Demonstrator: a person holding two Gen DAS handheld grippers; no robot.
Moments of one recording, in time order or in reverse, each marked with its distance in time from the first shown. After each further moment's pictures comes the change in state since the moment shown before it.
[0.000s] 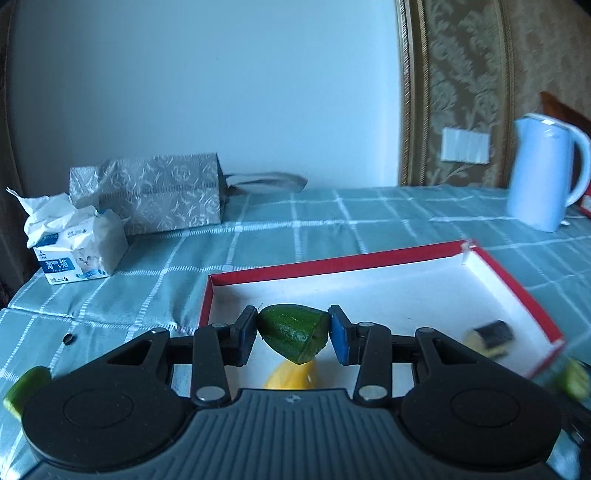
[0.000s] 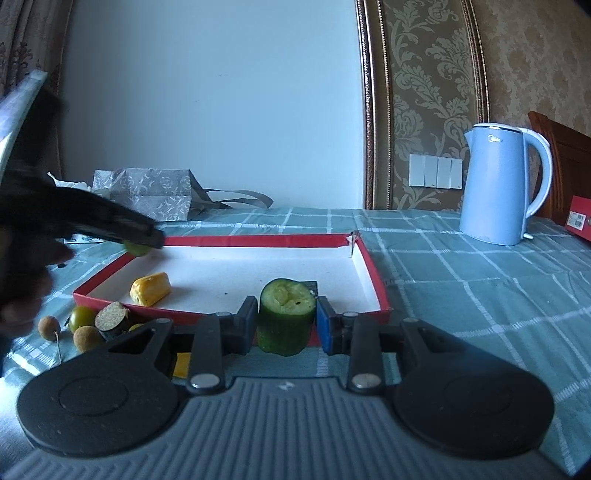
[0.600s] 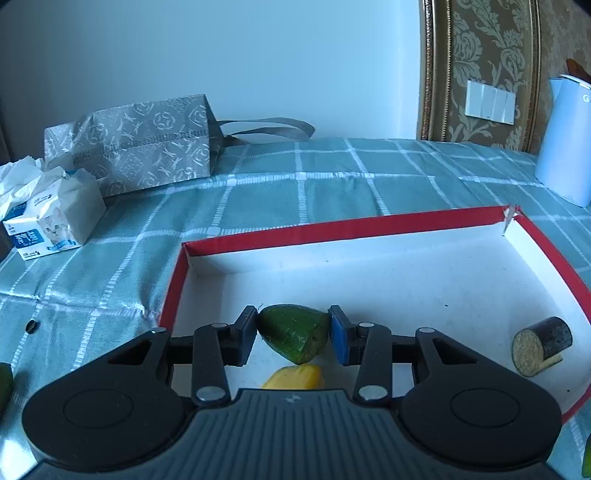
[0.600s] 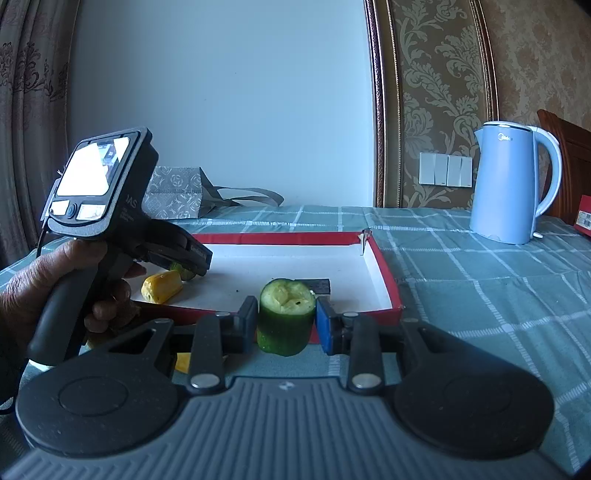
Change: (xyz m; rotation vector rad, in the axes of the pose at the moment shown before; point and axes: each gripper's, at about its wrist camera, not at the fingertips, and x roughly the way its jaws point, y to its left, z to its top) left arm 0.064 -0.004 0.000 0.001 0.152 0.025; right arm -0.002 0.004 0.000 0.000 0.010 0.028
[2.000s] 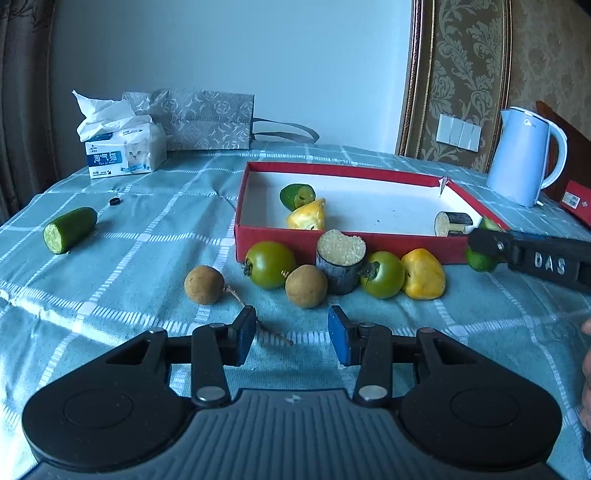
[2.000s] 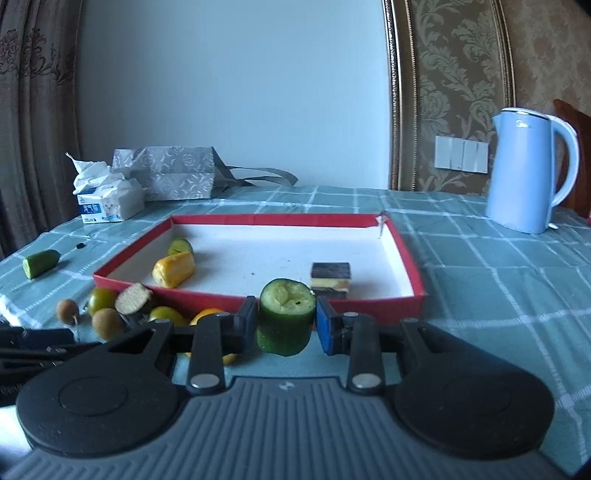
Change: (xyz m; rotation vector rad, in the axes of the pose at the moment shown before) left arm -0.141 0.030 -0.143 -0.122 -0.119 -0.070; right arm 0.014 0.011 0.003 -0.011 0.069 0.042
